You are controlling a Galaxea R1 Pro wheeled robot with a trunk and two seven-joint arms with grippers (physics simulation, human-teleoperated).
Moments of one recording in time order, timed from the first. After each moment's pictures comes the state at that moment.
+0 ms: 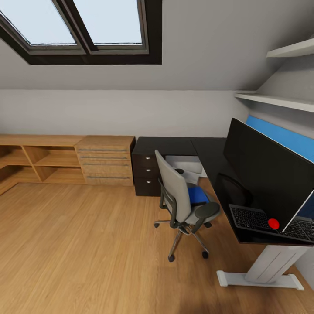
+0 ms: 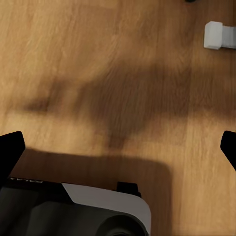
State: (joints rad) left arm -0.03 -0.04 0.14 -0.08 0.06 -0.46 -0.01; right arm -0.07 0.00 0.01 -0.12 0.11 -0.61 -0.01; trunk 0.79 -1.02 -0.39
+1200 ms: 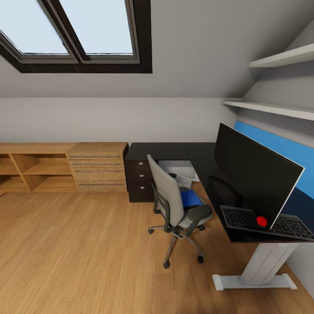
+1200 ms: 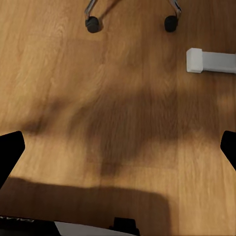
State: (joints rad) left arm -0.03 -0.04 0.14 -0.10 0.06 -0.45 -0.01; right arm -0.07 -0.01 0.00 -0.12 0.10 -0.69 -0.01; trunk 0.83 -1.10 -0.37
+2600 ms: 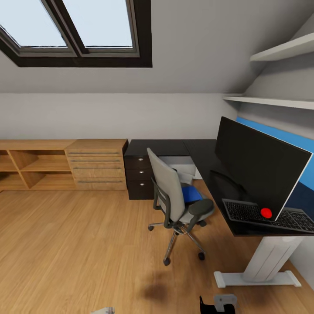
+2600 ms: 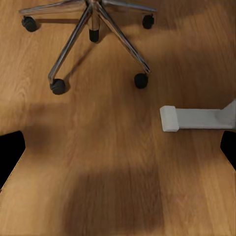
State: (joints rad) left arm -0.15 -0.09 0.13 -0.56 0.06 0.01 0.01; right arm -0.24 0.04 0.00 -0.40 0.10 -0.34 -0.15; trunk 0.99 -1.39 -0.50
